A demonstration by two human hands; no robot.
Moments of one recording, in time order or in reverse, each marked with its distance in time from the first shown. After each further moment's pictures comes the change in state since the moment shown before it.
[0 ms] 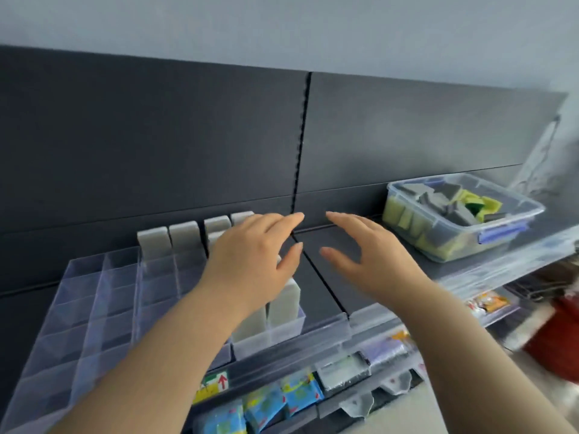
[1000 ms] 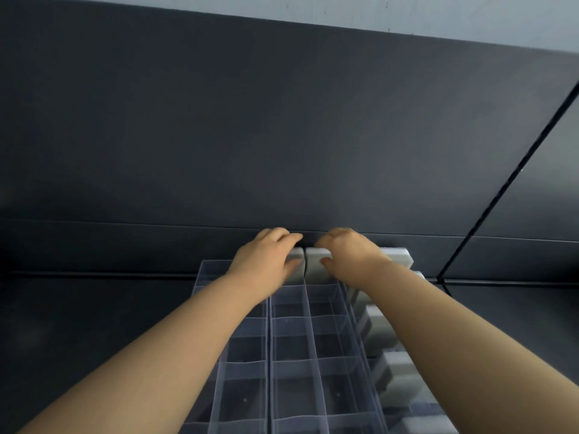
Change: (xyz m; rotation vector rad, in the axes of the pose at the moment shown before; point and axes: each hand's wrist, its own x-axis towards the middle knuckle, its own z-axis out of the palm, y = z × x) left_hand -0.027 -0.292 0.029 0.192 -0.343 -0.468; right_hand 0.228 -0.105 0.247 -0.302 -0.547 -0.299
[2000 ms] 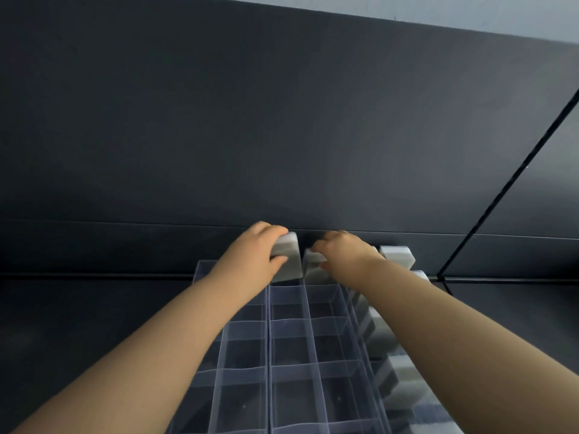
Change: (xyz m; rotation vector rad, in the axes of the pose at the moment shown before) left_hand -0.009 -0.010 -0.016 -0.260 0.047 -0.085; right_hand 0.015 0.001 0.015 -0.141 -0.086 -0.027
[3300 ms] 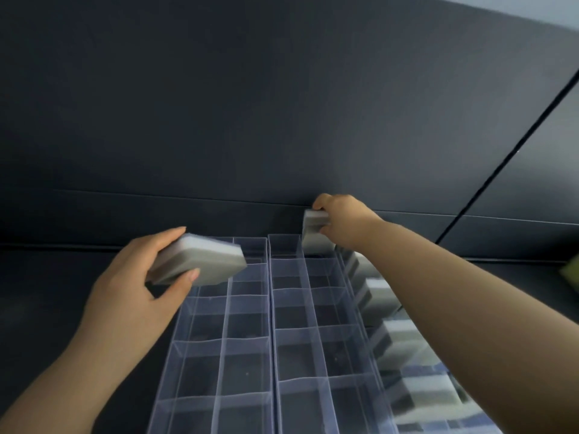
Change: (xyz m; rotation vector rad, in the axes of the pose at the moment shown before) left_hand -0.135 -0.041 -0.062 -0.185 0.355 -0.152; right_hand -0.005 -0.006 -0.027 0.256 0.058 0.130
